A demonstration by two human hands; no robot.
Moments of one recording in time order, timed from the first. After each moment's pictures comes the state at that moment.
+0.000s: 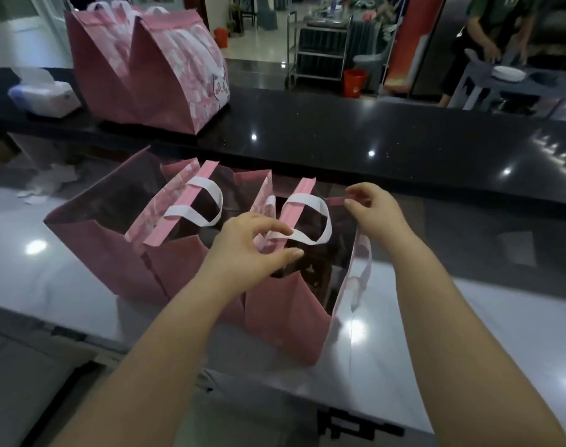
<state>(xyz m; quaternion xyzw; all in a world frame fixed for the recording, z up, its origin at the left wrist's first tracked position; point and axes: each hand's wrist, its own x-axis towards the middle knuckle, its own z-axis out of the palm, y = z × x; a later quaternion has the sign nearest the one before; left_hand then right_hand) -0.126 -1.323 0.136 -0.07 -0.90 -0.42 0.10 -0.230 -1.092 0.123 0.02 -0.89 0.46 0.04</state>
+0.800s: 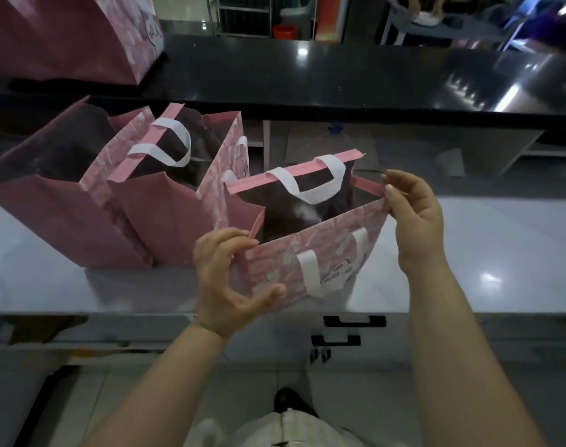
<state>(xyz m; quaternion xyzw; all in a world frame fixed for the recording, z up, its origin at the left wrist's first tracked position) -0.034 -1.349 0.016 -0.25 -0.77 -0.48 0.36 -0.053 -1.069 0.071 -0.08 -0.70 0.67 0.24</state>
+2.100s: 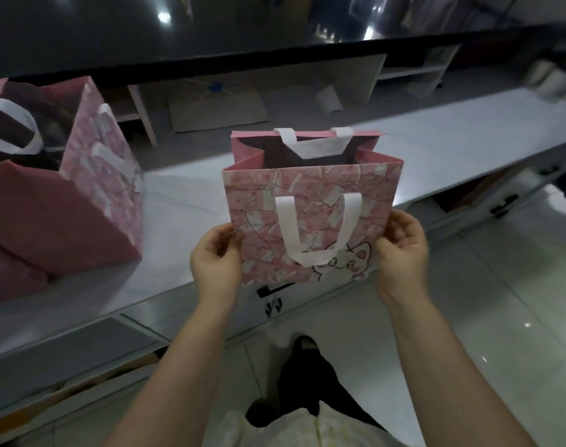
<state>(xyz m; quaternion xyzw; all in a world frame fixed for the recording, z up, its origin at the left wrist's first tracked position) 0.022 -1.255 -0.009 -0.01 -0.67 -0.74 -0.05 0.143 -1.050 0.017 -0.30 -0.54 0.68 0.39</state>
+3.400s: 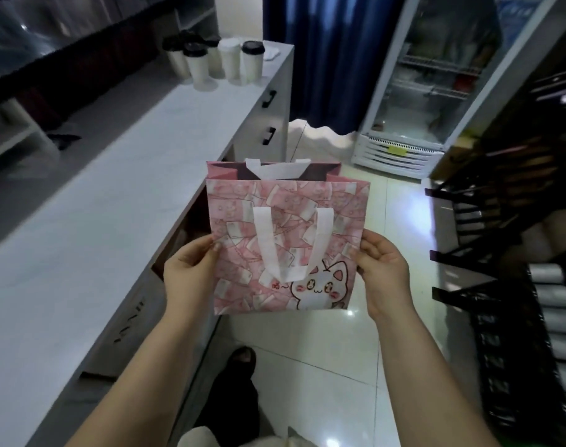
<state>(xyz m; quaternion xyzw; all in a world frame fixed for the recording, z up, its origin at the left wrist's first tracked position) 0.211 -0.575 0.002 -0.27 -0.58 -0.64 -0.41 0.468 -0.530 0.021 -0.53 -0.31 0.55 0.57</state>
